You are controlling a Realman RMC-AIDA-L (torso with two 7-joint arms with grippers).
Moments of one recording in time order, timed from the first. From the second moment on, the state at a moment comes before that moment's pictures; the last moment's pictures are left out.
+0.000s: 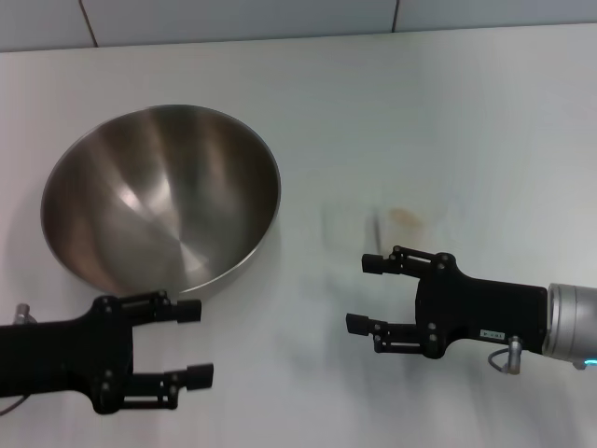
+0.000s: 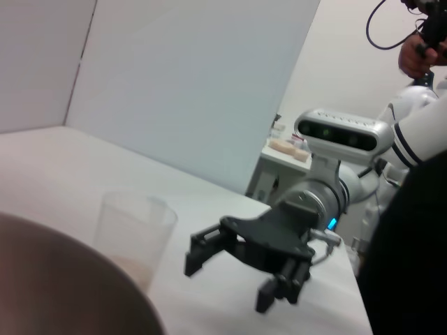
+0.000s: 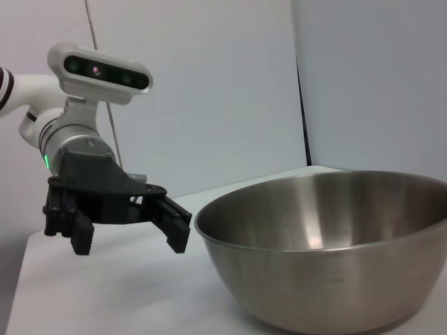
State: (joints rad) left arm -0.37 -2.04 0.75 0.58 2.02 1.87 -1.22; right arm 0.46 2.08 -0.64 -0.23 -1.97 -1.55 0.78
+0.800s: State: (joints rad) left arm -0.44 -2.07 0.32 0.55 1.81 1.63 -1.14; right arm 0.46 2.08 -0.64 -0.22 -1.97 -1.56 0.78
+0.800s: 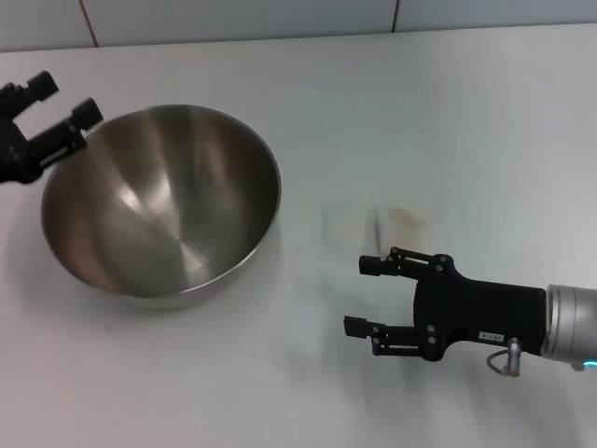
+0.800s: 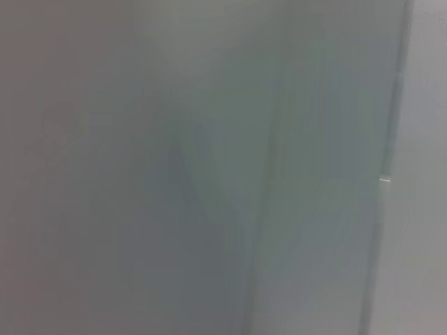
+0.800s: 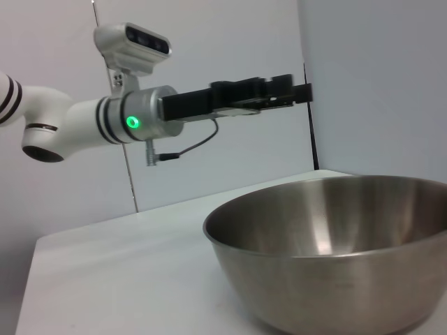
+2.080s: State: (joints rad) left arm -0.55 -2.06 0.60 0.98 2.29 1.34 -1.73; right arm 0.46 2.08 -0.63 -0.22 -1.96 -1.56 0.77
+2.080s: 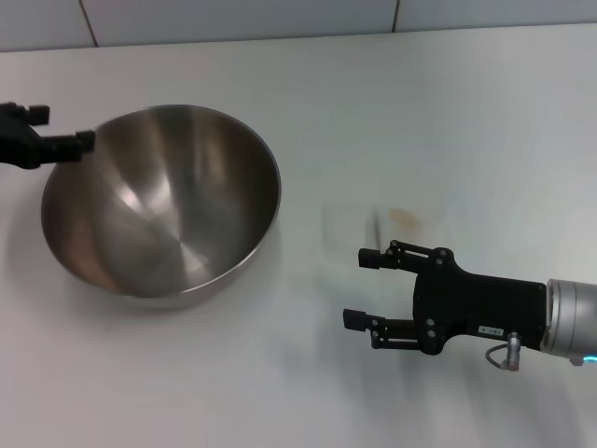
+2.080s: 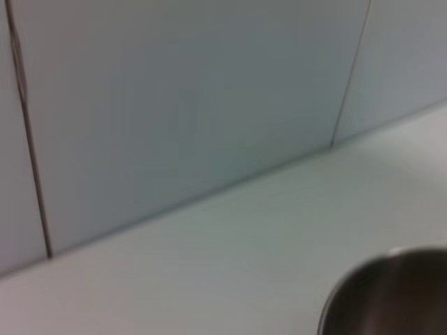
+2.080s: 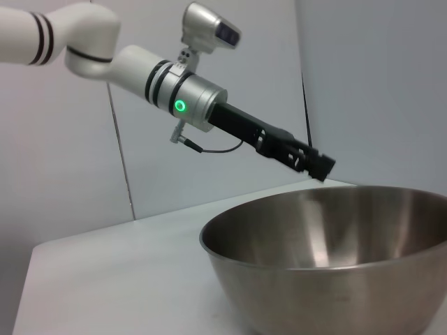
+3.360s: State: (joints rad) left arm -0.68 -2.06 0.72 1.02 2.66 1.38 -1.97; right arm 0.47 2.08 -0.63 -0.22 -1.97 -1.56 0.77
